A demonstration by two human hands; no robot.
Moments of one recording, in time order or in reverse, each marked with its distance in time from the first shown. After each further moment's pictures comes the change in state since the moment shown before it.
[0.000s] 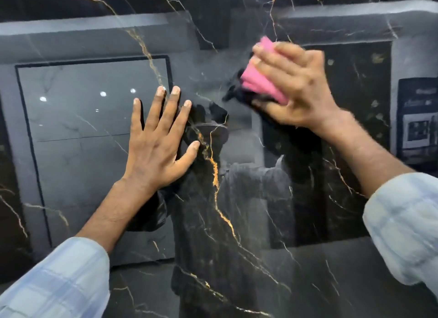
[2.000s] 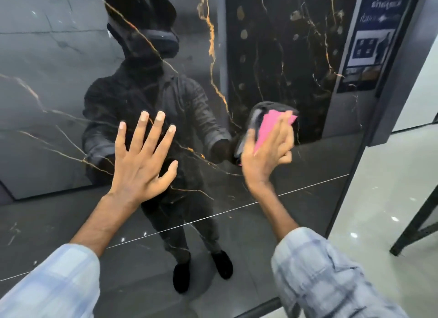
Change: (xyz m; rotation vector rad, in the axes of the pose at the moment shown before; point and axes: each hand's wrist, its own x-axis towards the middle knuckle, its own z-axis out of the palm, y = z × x) left_hand -0.260 0.054 -0.029 -0.223 -0.244 0.049; right_hand -0.227 -0.315 -0.027 -0.087 -0.169 1.351
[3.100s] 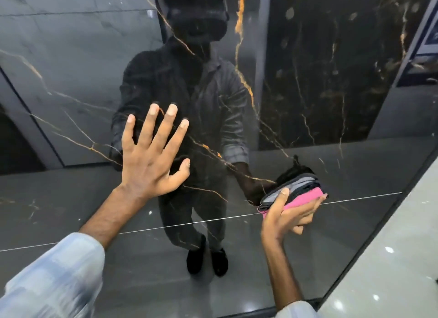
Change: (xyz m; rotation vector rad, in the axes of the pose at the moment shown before) left_hand -0.009 0.001 0.018 0.081 0.082 0.005; right_hand -0.105 0.091 0.004 0.180 -0.098 0.583
